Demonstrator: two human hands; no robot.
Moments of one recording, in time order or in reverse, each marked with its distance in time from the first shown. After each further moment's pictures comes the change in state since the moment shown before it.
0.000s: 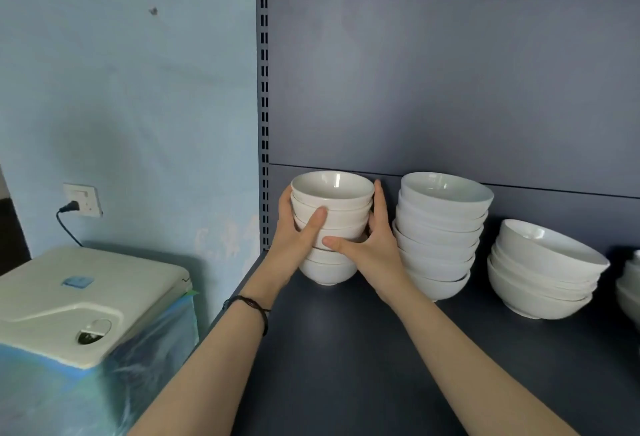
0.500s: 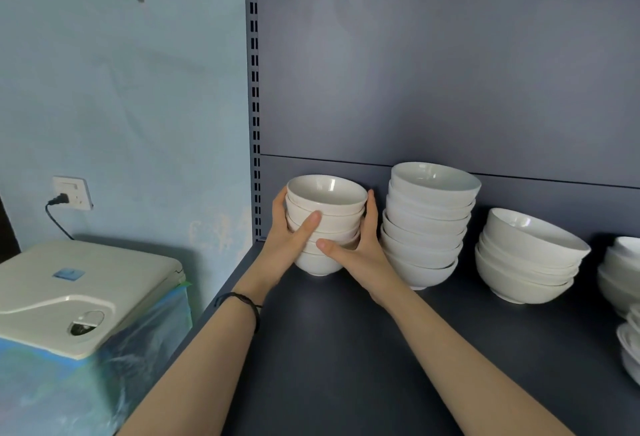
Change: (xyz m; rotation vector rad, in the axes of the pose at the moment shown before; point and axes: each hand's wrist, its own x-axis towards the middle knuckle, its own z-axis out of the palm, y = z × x) left_hand -0.015 -0.007 0.000 0.002 -0.066 -0.078; right_hand -0.016 0.016 -0.003 0.021 -0.078 0.043
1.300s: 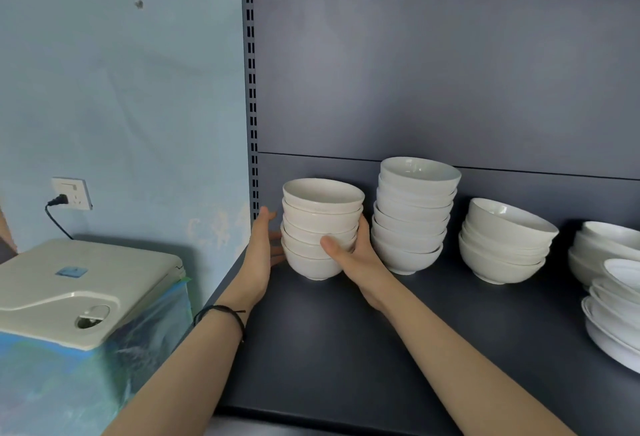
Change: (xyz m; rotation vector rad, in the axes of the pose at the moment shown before) left_hand -0.035 0.007 -0.010 -0.142 0.212 -0.257; right_hand -0.028 -0.002 0.002 0.100 -0.060 0.147
